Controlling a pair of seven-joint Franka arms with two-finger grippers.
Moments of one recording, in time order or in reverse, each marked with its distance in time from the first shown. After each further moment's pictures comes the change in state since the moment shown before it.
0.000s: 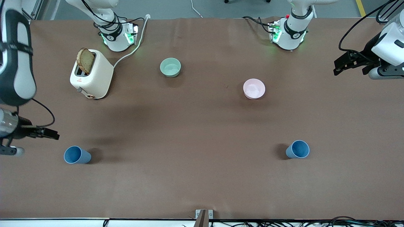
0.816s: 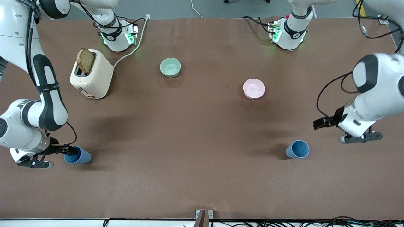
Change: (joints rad) left arm 0.040 0.413 0.003 -0.110 0.000 0.559 -0.080; right arm -0.018 0.189 -0.001 -0.085 -0.001 0.341 -0.013
